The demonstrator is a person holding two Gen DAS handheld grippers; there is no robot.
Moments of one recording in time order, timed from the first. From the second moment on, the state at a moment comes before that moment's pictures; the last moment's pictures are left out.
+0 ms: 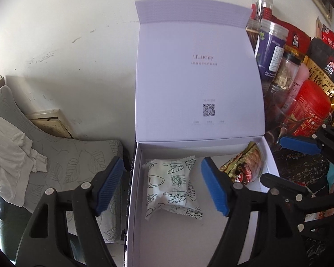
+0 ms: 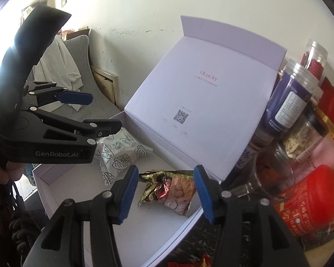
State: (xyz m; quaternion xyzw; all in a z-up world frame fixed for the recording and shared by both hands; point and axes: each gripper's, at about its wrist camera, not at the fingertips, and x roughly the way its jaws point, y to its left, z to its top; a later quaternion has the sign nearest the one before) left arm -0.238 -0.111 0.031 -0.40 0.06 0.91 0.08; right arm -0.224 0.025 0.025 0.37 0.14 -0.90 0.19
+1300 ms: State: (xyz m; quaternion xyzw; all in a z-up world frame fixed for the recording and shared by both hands) left arm -0.147 -0.013 0.086 -0.34 0.12 0.91 0.20; right arm -0.099 0.124 0.103 0.34 0.10 -0.93 0.05
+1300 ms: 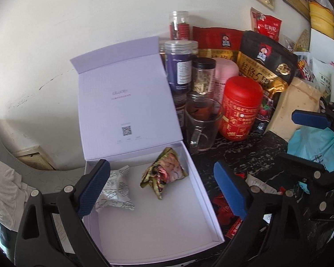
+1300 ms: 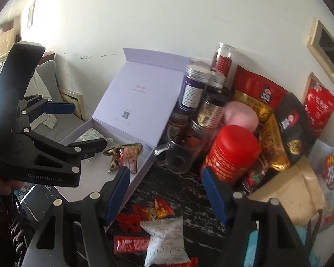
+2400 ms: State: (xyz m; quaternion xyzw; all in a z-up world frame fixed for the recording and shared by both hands) left arm -0.098 0.093 0.030 -0.39 0.21 0.84 0.33; right arm -0.019 0.200 0.034 0.41 0.01 -0.91 -0.04
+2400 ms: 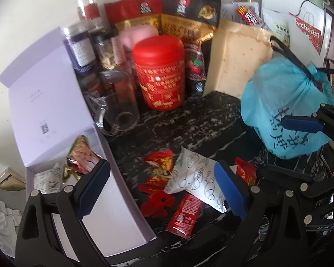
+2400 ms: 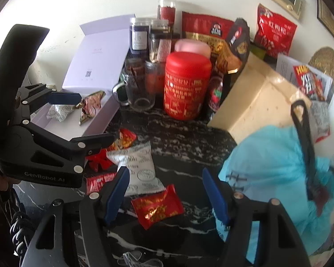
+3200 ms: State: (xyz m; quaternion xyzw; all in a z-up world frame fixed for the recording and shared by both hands) left arm -0.093 0.137 -0.039 -0.46 0.26 0.77 0.36; right arm -0.019 0.202 -0.043 0.49 0.00 -0.87 0.05
